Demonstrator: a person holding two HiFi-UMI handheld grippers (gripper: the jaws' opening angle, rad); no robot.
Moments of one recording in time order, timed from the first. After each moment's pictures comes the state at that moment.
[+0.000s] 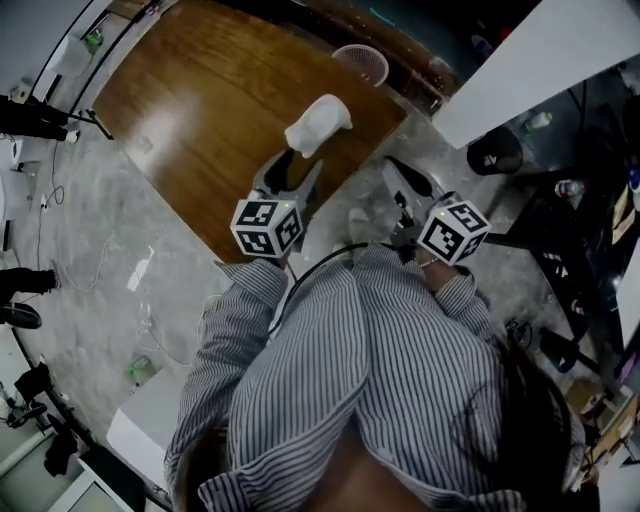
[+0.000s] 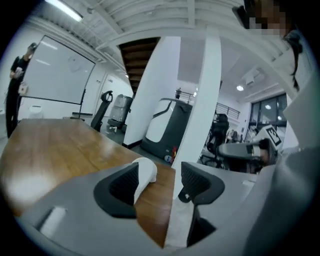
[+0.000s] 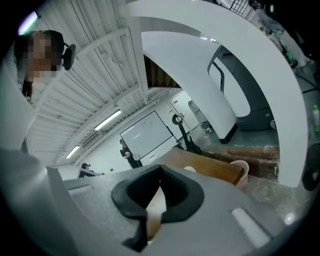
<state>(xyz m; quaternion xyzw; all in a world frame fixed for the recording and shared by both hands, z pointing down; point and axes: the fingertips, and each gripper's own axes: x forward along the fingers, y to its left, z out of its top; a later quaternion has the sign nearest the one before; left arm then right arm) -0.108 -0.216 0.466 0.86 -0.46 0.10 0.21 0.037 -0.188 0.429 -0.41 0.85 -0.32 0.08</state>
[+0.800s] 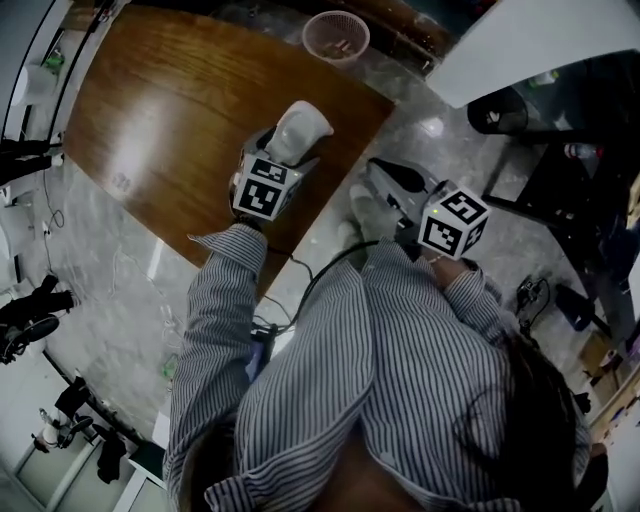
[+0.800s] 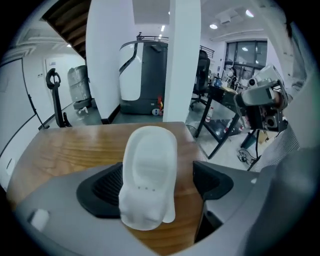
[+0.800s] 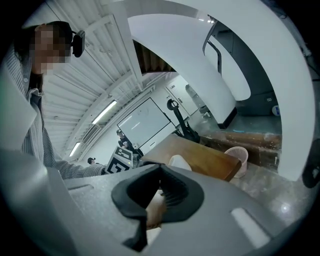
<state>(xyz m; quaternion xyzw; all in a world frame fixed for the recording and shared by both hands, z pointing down) -0.070 -0.311 0.583 0.85 -0.28 0.42 0.14 0.049 -0.241 0.485 -0.37 0.85 -0.37 0.01</state>
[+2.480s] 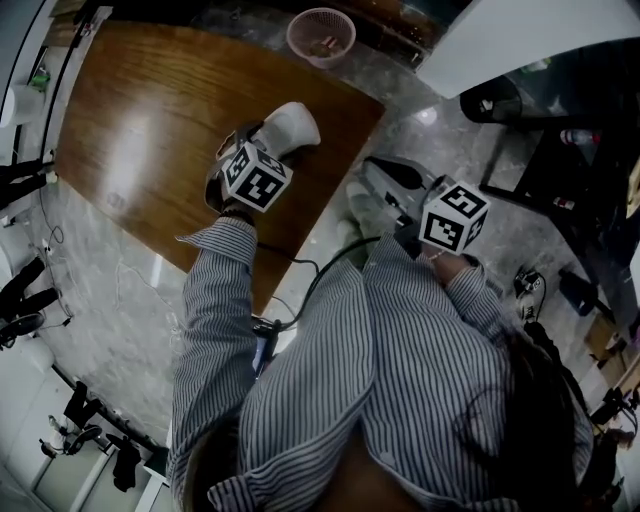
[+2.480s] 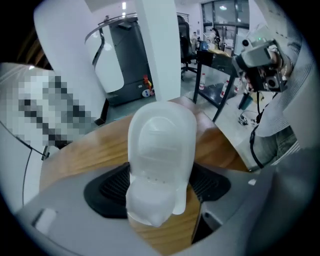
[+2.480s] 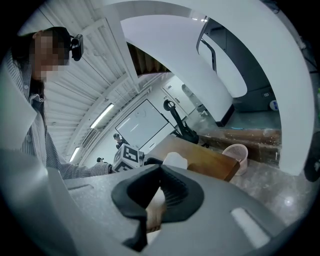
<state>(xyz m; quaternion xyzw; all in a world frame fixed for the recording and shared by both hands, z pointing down) -0.081 -0.341 0.610 0.80 -0.19 0.57 0.05 0.062 -0.257 0.496 -0.37 0.84 -0.40 0.03</state>
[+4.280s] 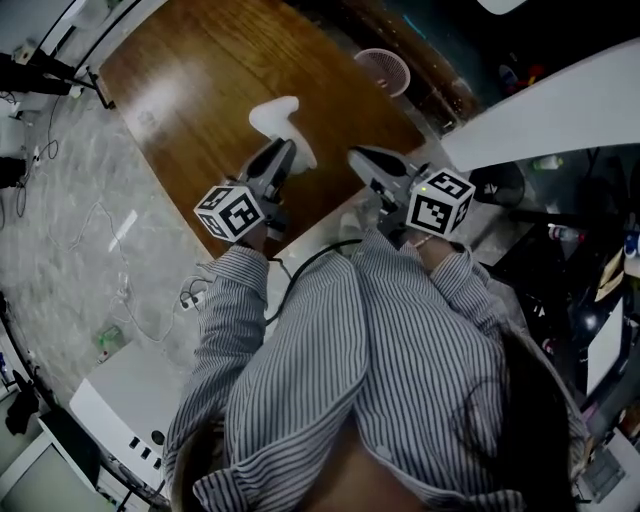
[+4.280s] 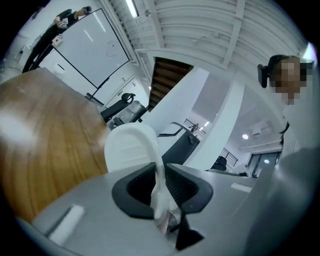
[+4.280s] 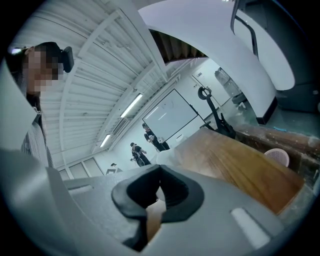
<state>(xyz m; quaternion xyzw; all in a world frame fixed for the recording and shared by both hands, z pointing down) -0.173 -0.271 0.469 0.82 -0.45 -0.11 0.32 -0.053 -0.254 0.430 -0.20 0.92 -0.34 0.01</state>
